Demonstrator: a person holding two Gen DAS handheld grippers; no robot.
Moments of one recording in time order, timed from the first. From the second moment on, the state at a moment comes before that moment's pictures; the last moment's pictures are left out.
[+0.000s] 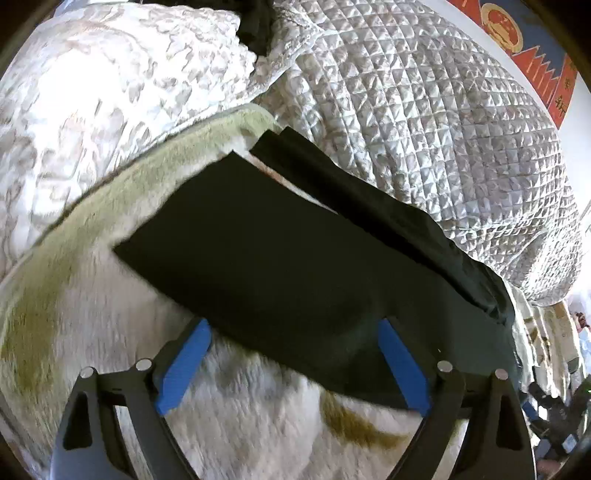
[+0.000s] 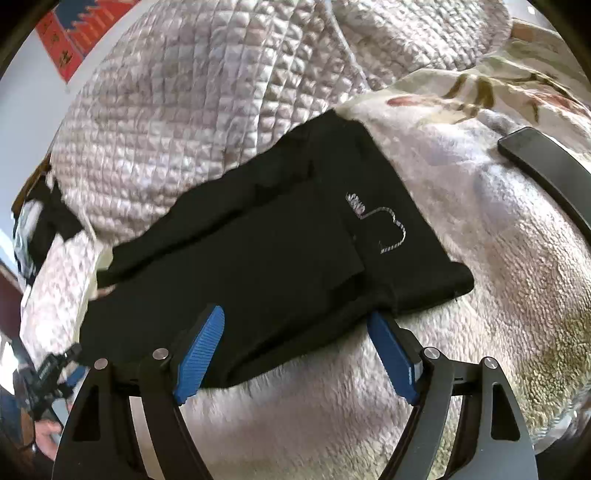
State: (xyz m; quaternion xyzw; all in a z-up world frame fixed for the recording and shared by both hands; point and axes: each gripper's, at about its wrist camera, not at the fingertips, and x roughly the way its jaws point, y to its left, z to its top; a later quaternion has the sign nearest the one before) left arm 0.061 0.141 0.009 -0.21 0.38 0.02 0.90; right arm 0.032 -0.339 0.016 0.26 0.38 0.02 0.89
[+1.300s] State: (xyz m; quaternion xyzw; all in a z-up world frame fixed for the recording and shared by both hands) left arm 0.040 0.148 0.054 -0.14 0.36 0.08 0.92; right arm 0.010 -0.397 0.035 0.37 0.39 -0.02 0.84
